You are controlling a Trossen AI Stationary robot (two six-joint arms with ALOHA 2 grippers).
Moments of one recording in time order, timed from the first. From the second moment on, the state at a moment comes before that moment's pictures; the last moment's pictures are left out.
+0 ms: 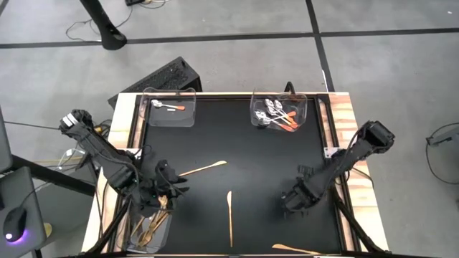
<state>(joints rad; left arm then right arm) -0.74 1.22 0.96 -0.73 -0.76 -1.03 0.64 1.57 1.01 -1.16 0.09 0.84</state>
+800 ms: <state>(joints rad) -0.72 1.20 0.96 -0.76 -0.79 -0.96 0.63 1.59 1.01 -1.07 0.26 0.74</state>
